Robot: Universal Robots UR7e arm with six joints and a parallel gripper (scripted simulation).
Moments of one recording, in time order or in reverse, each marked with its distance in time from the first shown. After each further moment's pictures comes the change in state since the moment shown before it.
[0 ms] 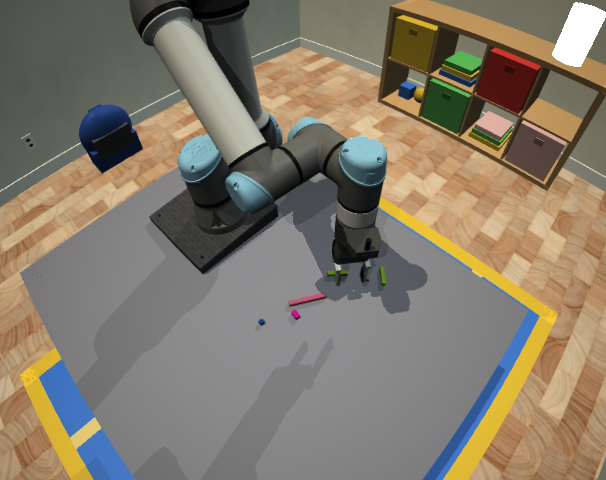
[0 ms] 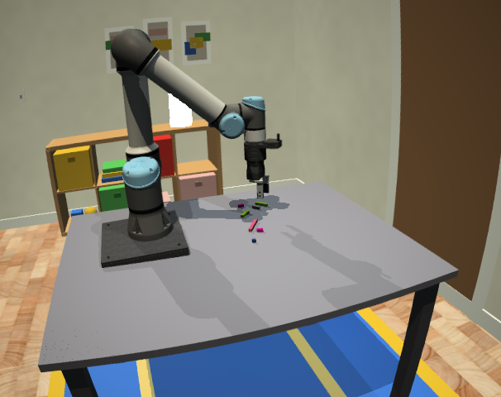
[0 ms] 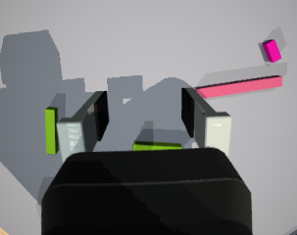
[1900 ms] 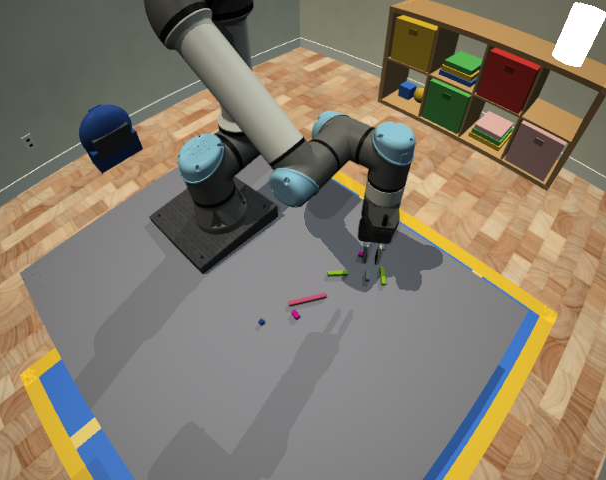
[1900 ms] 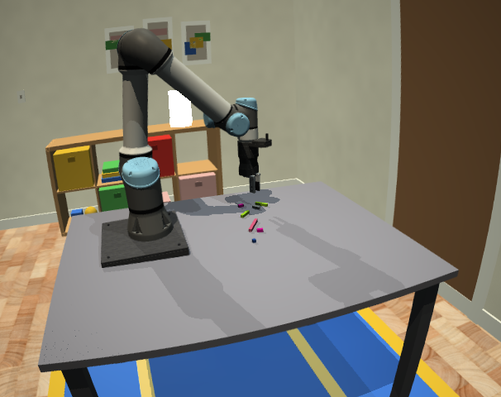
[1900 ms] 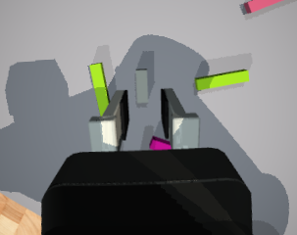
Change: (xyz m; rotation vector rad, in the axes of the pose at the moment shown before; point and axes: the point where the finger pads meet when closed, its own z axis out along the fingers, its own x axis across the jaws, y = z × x) arm -0.061 0.054 0.011 0.003 0.005 0.264
